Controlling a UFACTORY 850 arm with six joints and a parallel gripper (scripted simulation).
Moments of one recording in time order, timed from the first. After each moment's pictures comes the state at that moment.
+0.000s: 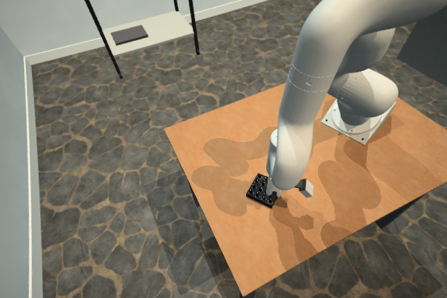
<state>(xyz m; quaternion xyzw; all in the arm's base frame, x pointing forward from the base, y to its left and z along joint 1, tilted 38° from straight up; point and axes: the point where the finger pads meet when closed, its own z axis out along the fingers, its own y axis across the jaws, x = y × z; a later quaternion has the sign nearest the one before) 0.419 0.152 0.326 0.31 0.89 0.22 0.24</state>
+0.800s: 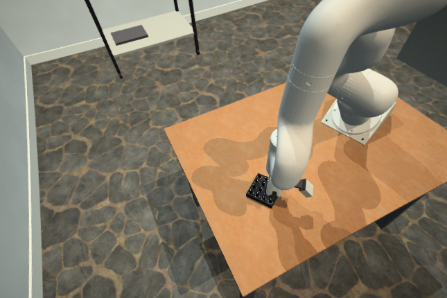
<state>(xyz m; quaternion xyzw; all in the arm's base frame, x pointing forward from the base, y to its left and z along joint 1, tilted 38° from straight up) 0.419 0.152 0.326 0.31 0.89 0.22 0.24</state>
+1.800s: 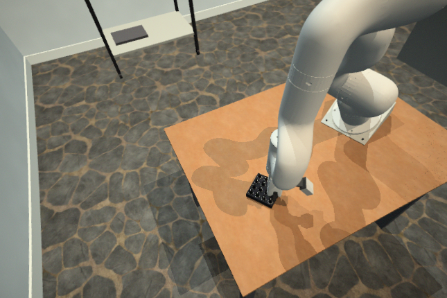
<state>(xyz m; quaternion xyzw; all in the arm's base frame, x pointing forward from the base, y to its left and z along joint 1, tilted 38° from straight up) 0.419 0.152 0.326 0.27 0.90 0.21 0.25</state>
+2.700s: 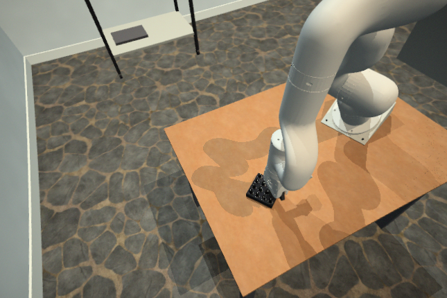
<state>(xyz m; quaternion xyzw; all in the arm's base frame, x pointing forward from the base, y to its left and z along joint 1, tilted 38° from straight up) 0.419 0.152 0.326 0.02 0.95 0.13 0.30</state>
